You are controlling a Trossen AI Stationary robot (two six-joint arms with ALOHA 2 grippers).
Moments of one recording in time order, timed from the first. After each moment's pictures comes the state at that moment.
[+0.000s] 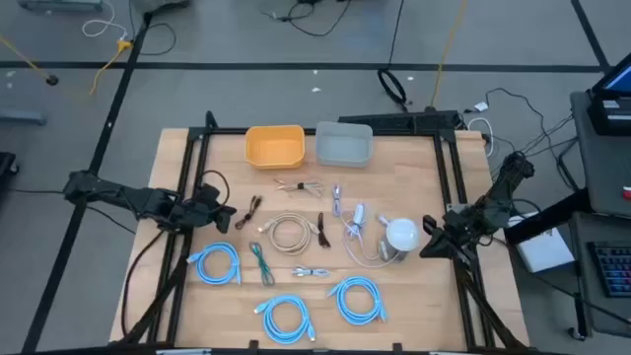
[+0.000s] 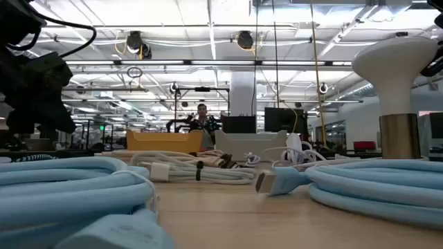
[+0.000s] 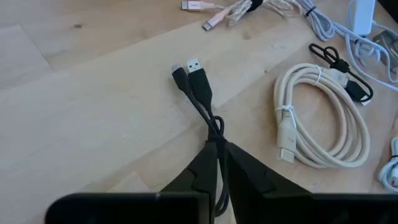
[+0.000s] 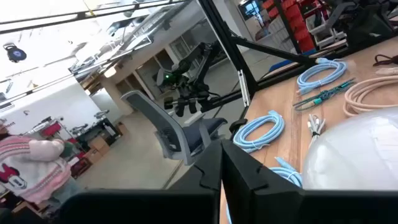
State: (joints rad) left arm -0.23 0.35 0.21 -0.68 -0.45 -1.05; right arm 0.82 0.01 0.11 -0.04 0.34 0.56
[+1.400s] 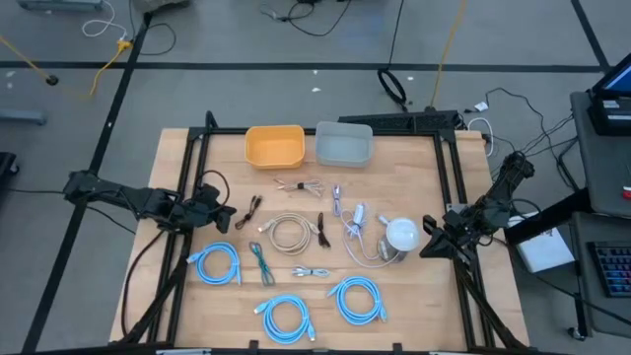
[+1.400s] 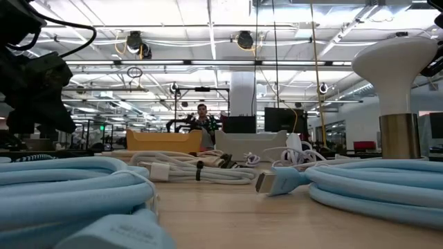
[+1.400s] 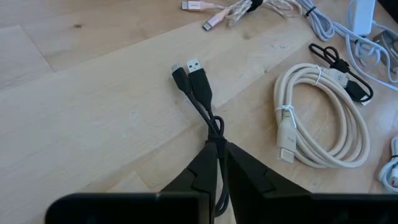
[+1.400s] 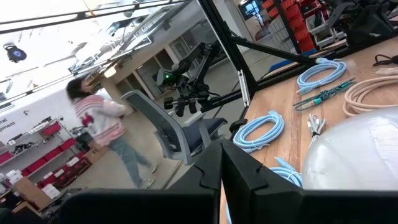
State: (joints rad) left arm -0.23 0.35 0.21 -0.68 -0.45 -1.05; right arm 0.82 0.01 0.11 -0.04 0.34 0.56
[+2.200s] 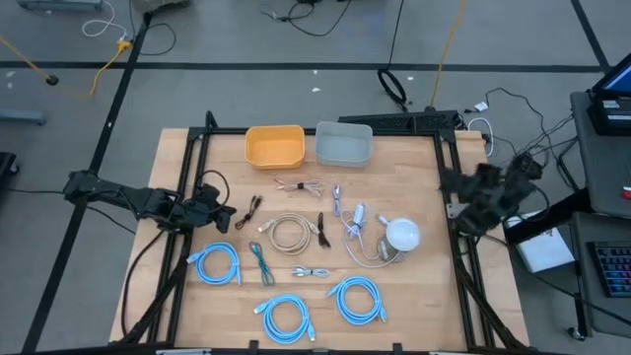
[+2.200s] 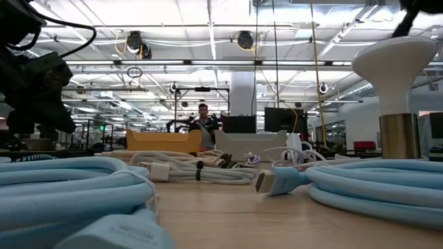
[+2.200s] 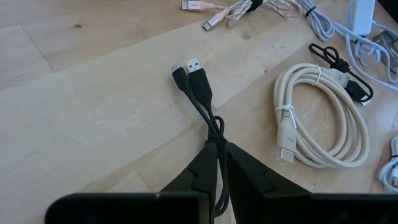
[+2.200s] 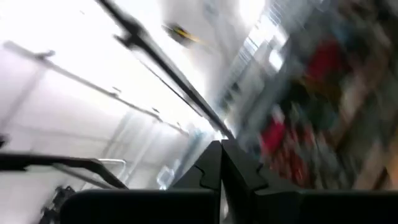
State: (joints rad) left arm -0.23 0.35 0.21 -0.68 -0.45 -1.05; right arm 0.74 0.09 0.13 1.08 0.88 0.20
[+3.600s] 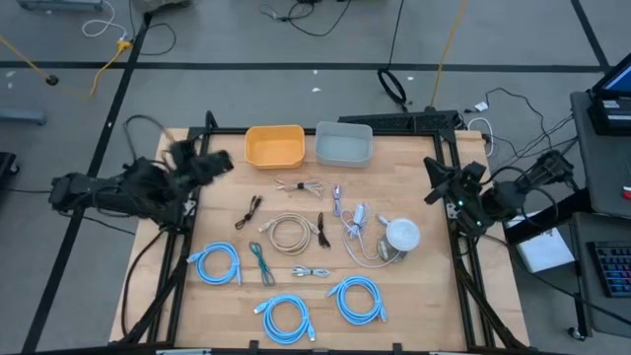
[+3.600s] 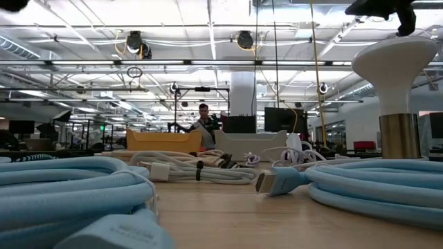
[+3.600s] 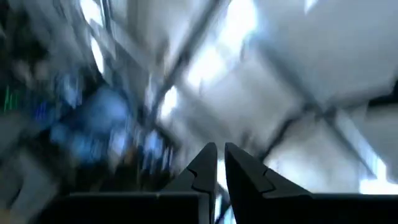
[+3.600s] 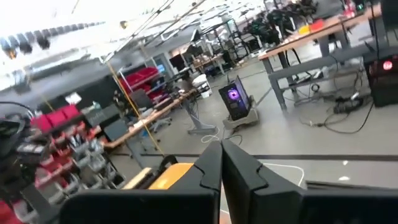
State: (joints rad) left arm 0.00 0.70 0.54 0.70 -0.04 -0.81; right arm 0.54 0.53 0.45 0.48 1.43 0.10
